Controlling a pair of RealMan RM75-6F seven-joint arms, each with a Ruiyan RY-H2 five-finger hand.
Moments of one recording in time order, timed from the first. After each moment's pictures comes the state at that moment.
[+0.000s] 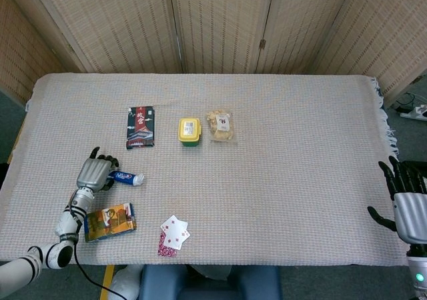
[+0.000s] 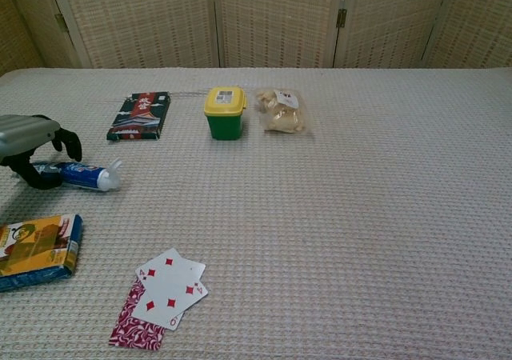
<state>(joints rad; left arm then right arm) -0.62 -1.55 -0.14 -1.06 1.16 0.86 0.25 0.06 -1.04 0.09 -1.72 -1.46 1.51 -0.11</state>
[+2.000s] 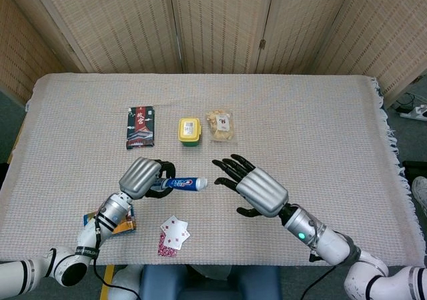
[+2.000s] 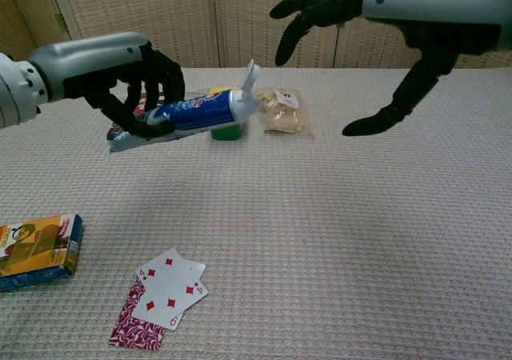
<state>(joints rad) -0.72 -1.37 -0.21 -1.74 1.27 0.98 0.16 0.66 -1.13 0.22 -2.02 -1.48 0.88 -0.23</state>
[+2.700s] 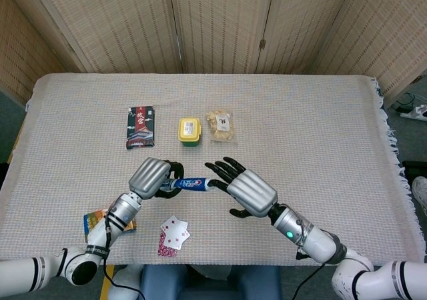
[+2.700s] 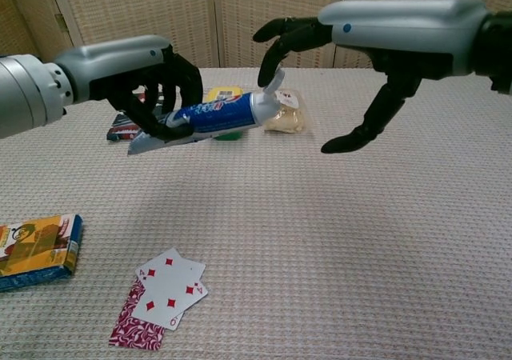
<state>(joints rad) -0.76 -1.40 -0.22 -1.75 1.17 0.99 0.23 0.72 -1.19 0.18 -2.00 -1.38 0.89 -0.31</state>
